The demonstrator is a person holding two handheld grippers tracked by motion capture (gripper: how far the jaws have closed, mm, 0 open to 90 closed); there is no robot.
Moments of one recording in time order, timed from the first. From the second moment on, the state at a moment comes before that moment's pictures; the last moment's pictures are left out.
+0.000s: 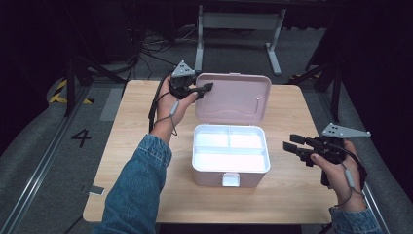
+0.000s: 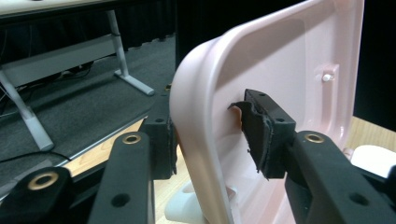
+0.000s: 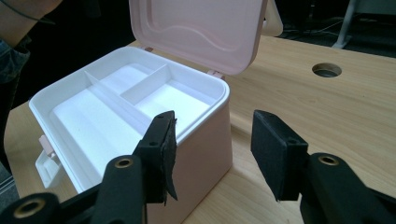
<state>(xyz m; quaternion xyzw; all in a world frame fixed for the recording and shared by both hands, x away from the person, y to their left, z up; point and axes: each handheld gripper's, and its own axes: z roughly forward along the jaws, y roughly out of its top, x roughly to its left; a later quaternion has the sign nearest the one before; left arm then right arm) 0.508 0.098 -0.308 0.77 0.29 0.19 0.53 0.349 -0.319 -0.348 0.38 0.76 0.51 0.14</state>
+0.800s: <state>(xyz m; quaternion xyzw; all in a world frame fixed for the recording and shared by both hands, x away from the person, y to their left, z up) 0.547 0.088 -0.349 0.78 0.32 0.15 0.52 0.355 -0.330 -0.352 0.39 0.75 0.52 0.13</state>
